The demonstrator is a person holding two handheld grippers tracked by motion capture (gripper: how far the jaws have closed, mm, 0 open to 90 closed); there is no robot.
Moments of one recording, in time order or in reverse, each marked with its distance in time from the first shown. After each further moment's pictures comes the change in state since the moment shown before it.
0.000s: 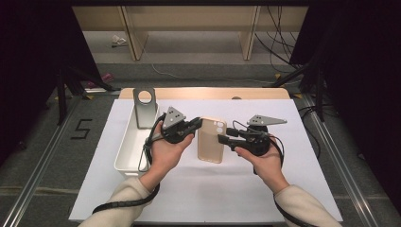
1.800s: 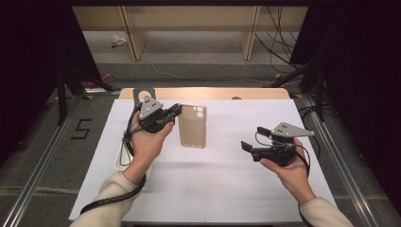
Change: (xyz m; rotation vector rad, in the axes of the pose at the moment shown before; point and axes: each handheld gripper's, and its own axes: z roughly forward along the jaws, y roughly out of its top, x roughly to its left) left arm 0.038 0.023 -0.032 -0.077 0.122 -0.004; right arm -0.022 -0.024 -0.055 -0.042 -0.185 -0.137
